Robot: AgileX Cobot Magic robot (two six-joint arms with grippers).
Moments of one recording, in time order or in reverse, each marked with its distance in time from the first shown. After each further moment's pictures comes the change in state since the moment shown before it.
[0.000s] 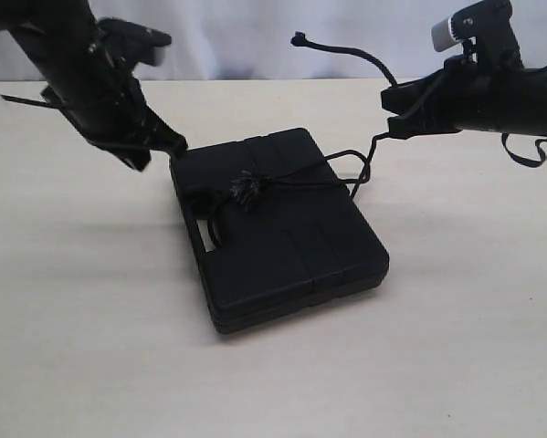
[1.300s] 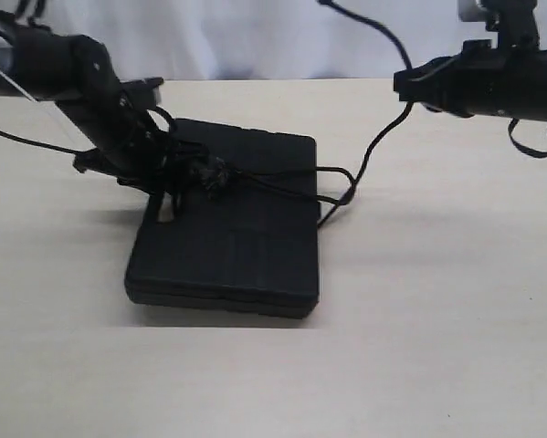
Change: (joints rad) left arm 0.089 0.195 0.015 -0.223 -0.259 -0.207; right arm -0.048 -0.006 -0.040 0.000 0.003 0.263
